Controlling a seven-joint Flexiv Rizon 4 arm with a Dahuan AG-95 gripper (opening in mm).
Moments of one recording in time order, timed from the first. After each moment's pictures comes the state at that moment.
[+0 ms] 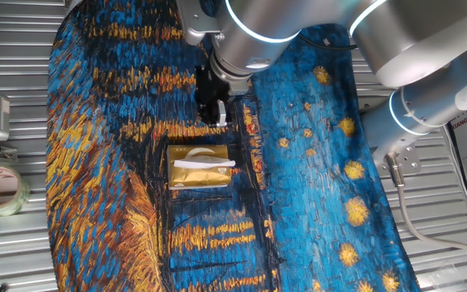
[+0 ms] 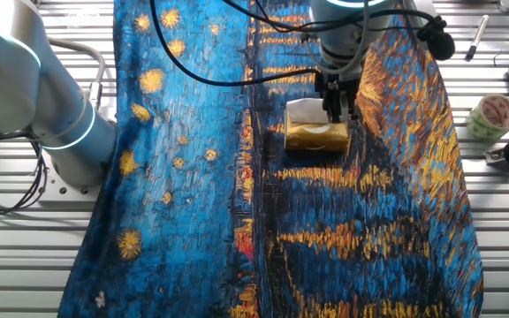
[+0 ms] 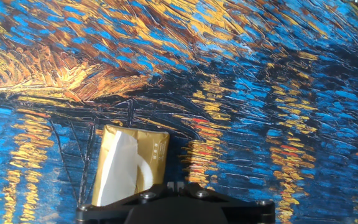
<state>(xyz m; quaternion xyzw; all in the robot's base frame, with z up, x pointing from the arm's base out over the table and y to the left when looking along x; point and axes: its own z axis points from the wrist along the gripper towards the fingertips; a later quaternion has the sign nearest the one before) 0.499 0.001 0.172 -0.07 1.00 -0.02 0.05</state>
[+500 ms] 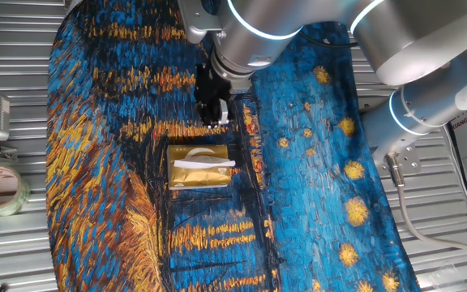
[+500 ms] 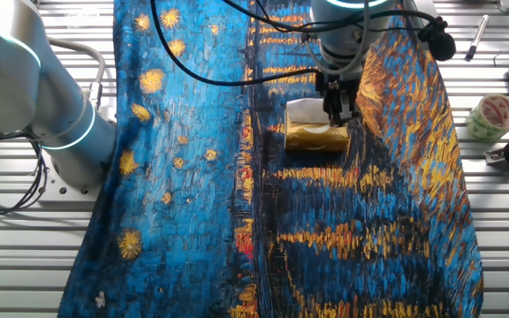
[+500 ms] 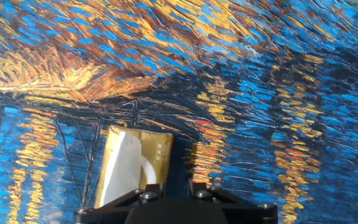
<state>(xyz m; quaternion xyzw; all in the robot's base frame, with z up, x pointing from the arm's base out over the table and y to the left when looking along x) 0.500 0.004 0.172 -0.06 1.00 -0.02 0.05</state>
